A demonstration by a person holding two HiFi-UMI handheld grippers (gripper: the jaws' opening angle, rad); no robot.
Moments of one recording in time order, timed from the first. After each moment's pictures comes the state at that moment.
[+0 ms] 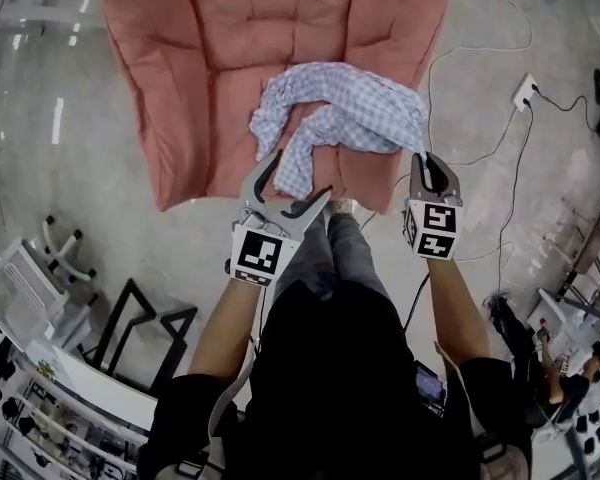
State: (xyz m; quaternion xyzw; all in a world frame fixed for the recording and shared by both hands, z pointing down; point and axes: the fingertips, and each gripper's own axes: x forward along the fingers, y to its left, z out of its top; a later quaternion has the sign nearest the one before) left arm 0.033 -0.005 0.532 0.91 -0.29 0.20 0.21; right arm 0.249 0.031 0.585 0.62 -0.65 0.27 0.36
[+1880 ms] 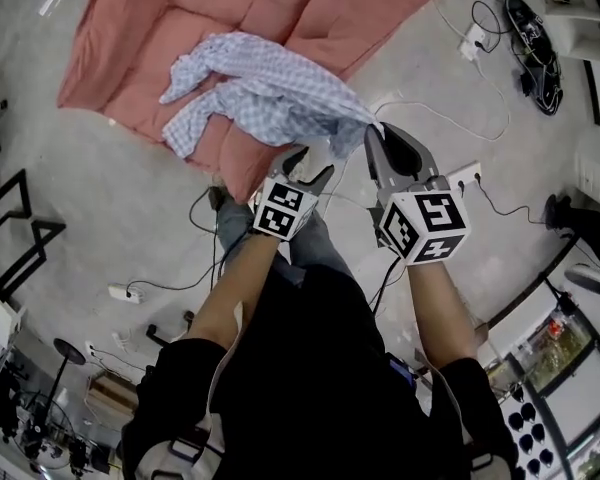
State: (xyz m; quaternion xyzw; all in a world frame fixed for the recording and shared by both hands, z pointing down) left arm 0.326 0.033 0.656 0.78 -0.43 0.17 0.42; right arm 0.337 -0.075 0.485 0.36 -0.84 0.28 0.28
